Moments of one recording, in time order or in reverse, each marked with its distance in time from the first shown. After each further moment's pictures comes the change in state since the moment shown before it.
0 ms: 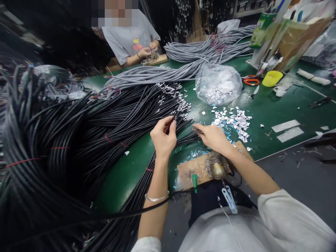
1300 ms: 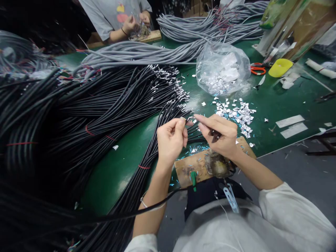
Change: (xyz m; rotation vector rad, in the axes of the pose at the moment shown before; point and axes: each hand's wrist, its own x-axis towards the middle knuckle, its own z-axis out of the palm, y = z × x) left_hand -0.018 0.040 0.006 -0.505 -0.271 -0.338; right_hand -0.011 -0.022 -0.010 0.407 0.594 -0.259
